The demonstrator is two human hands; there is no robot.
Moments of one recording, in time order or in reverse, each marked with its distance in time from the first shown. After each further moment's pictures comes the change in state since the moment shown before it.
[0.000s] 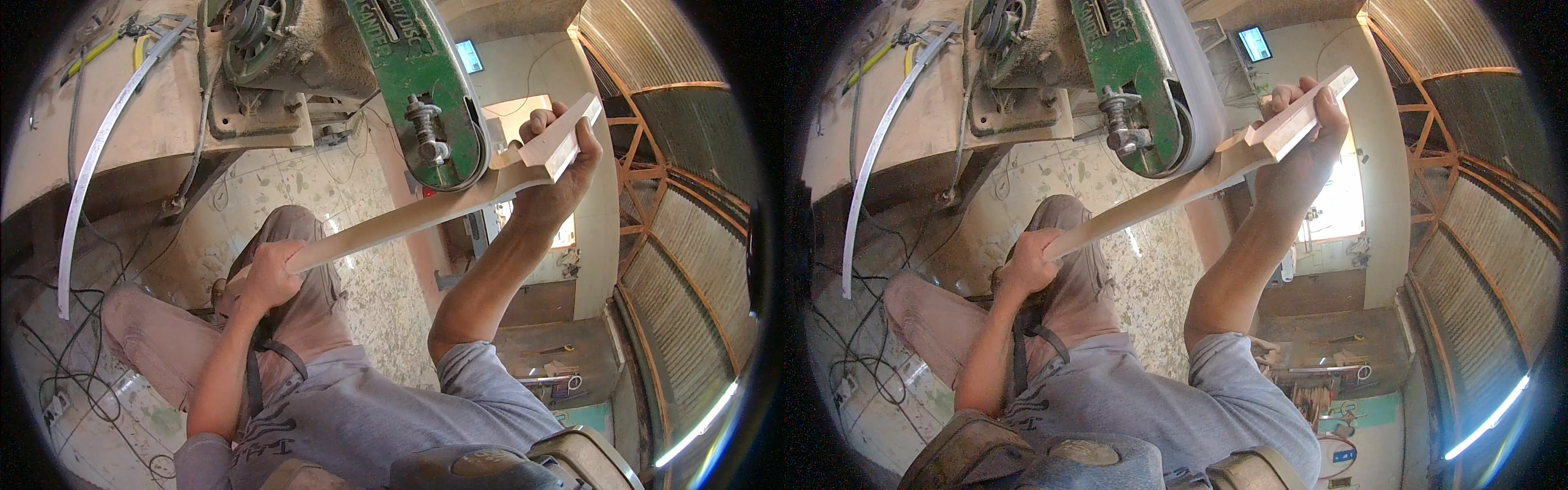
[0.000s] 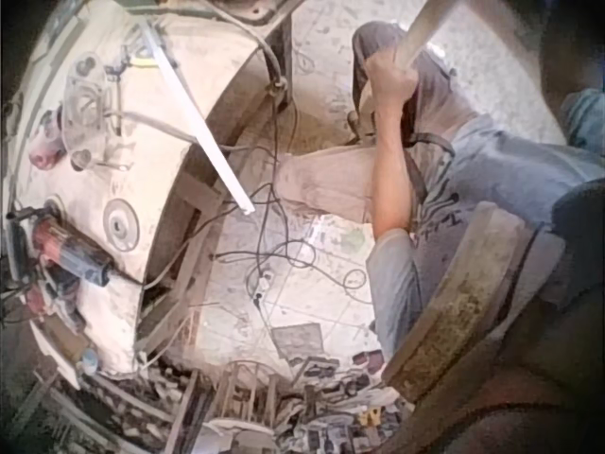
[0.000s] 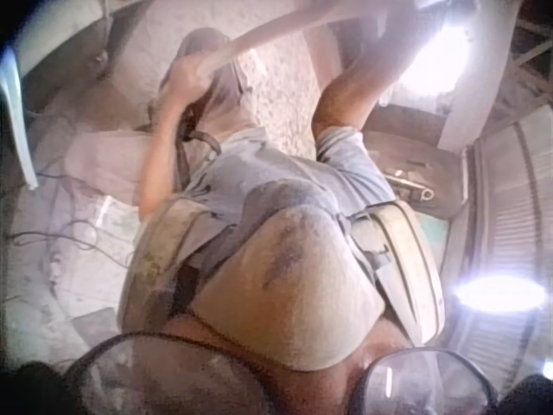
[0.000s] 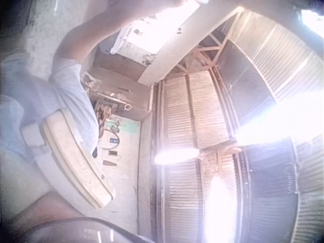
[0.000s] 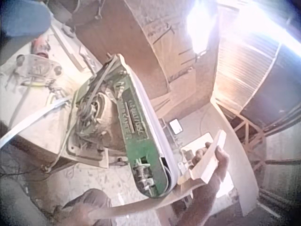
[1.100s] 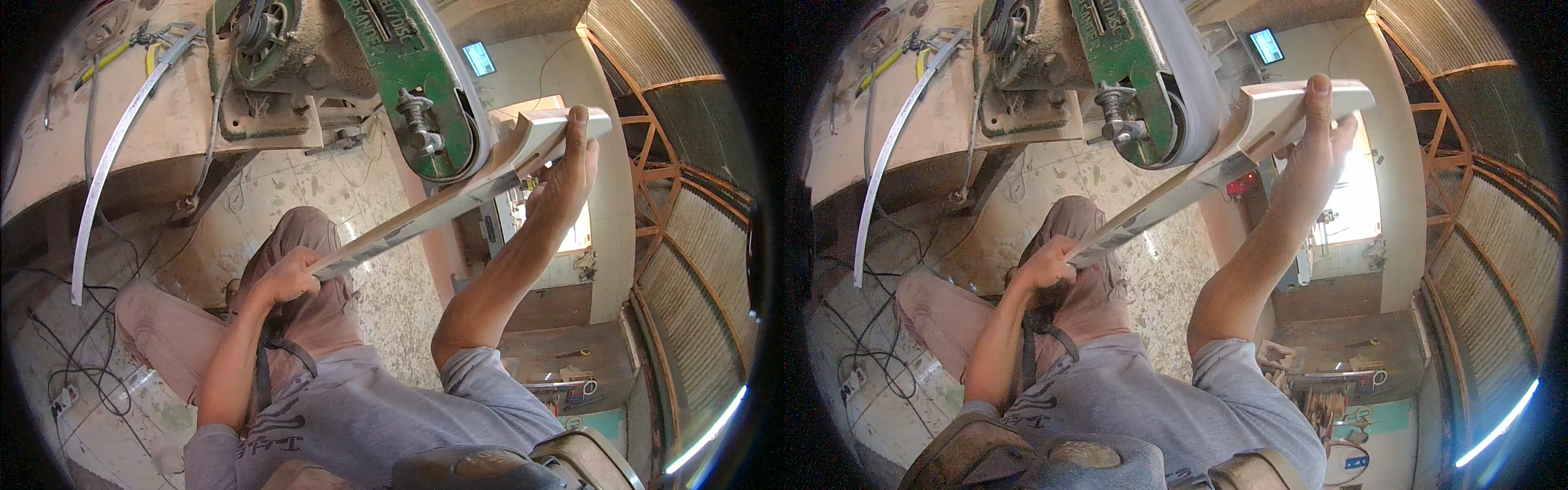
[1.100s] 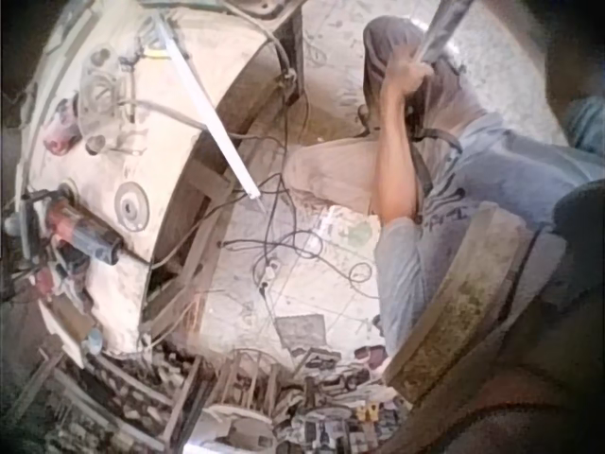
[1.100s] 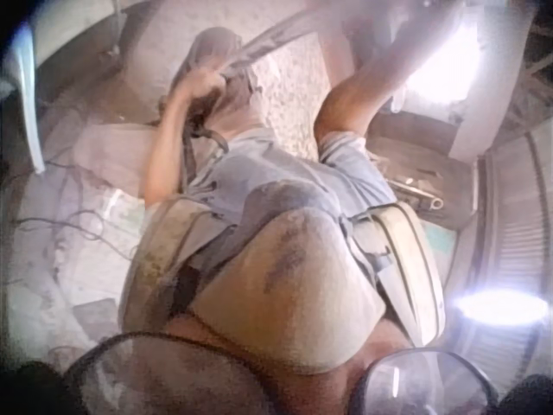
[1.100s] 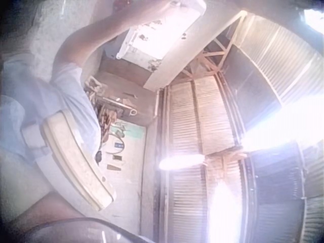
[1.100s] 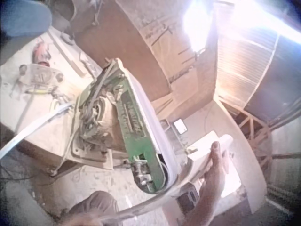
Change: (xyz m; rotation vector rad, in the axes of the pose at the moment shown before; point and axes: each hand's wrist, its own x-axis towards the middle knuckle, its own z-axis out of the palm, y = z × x) left_hand 0.001 -0.027 0.001 -0.350 -0.546 -0.291; right_hand -0.008 -0.010 -0.008 -0.381 0.182 -0.032
